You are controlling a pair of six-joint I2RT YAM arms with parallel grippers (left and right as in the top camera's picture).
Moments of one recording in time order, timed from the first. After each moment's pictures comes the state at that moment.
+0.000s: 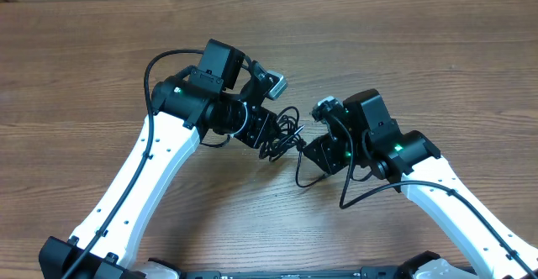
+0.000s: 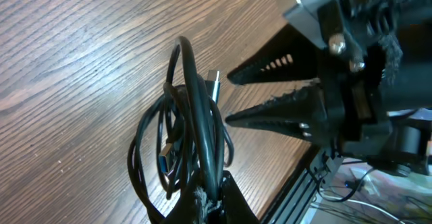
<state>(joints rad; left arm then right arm) -0.41 1.53 1.43 -1.06 0.58 0.06 0.46 1.32 0.93 -0.62 -0.37 -0.02</state>
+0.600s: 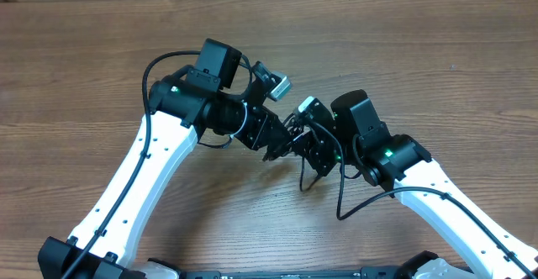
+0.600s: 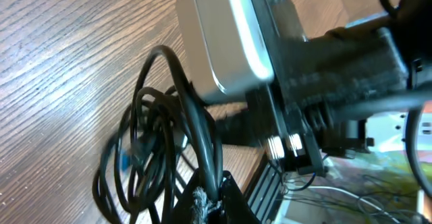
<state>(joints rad) -0.39 1.53 1.43 -1.07 0.76 0.11 0.53 1.32 0.93 -0.51 -0.37 -0.15</state>
